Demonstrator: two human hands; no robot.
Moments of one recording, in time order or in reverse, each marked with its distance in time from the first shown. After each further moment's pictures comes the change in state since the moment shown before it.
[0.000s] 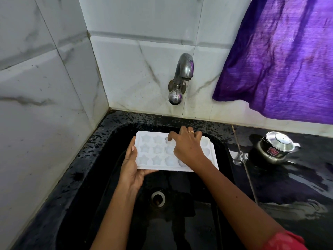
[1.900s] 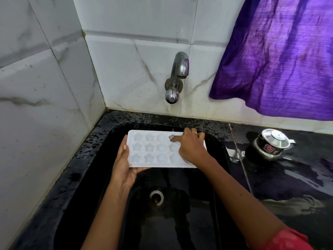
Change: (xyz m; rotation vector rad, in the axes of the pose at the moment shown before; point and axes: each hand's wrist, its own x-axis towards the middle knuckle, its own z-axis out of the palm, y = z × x) left_hand 0.000 0.010 -0.005 0.078 0.038 0.021; right_hand -0.003 0.023 0.001 0.012 -0.118 0.035
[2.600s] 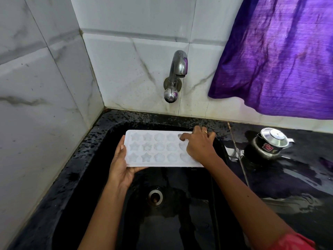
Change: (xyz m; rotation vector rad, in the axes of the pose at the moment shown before) left_hand 0.002 0.001 -0.002 0.004 0.040 -0.013; right_hand -0.007 0.019 -0.008 -0.029 0.041 0.101
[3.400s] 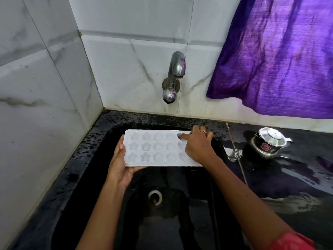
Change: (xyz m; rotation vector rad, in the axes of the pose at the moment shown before) left_hand 0.003 0.002 -0.002 -0.013 -0.013 -0.012; right_hand 0.001 0.000 -0.001 0.010 -0.002 -0.015
